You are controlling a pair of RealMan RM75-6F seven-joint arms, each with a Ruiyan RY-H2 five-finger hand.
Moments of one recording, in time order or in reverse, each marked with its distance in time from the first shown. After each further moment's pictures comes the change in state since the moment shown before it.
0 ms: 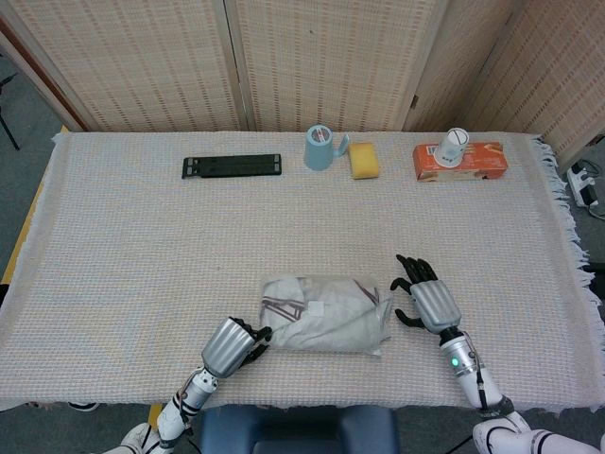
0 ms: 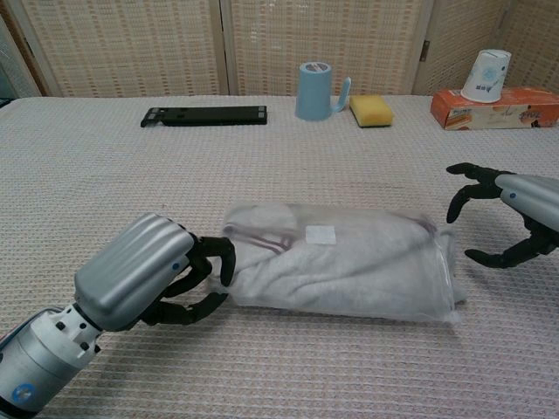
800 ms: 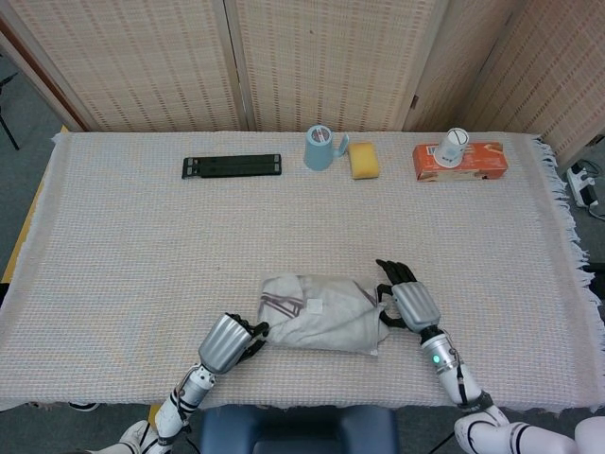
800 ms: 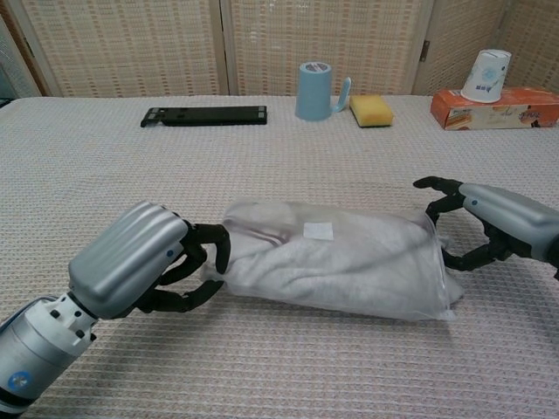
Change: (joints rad) left arm -0.013 0.025 -0.013 -0.039 -0.011 0.006 0.021; right arm 0.040 -0.067 -0.002 0.027 0.023 -0.019 0.064
